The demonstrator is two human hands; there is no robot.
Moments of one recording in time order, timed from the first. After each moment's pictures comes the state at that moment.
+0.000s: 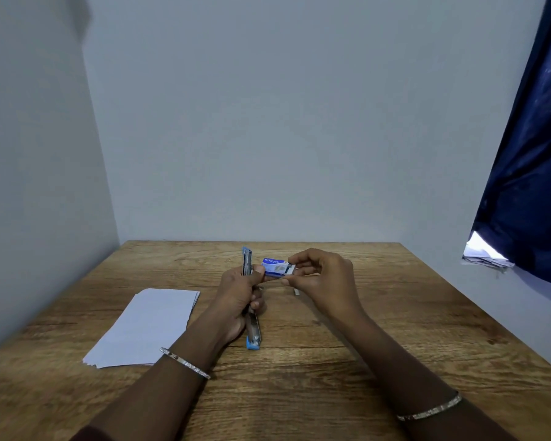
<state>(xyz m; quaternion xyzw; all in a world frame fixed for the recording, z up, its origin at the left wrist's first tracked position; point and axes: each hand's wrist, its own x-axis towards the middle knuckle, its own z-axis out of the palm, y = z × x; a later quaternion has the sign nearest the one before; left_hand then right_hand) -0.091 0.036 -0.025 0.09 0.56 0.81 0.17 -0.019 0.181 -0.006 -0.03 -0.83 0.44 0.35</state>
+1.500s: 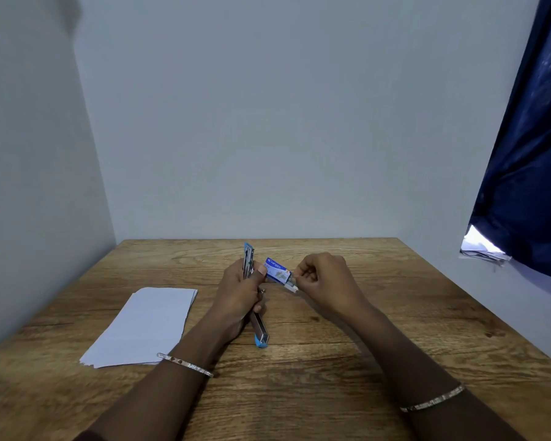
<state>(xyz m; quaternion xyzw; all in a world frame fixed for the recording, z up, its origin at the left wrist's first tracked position) -0.090 0.038 -0.034 0.15 0.61 0.77 0.11 -0.023 0.195 -0.008 -0.06 -0.92 0.29 0.25</state>
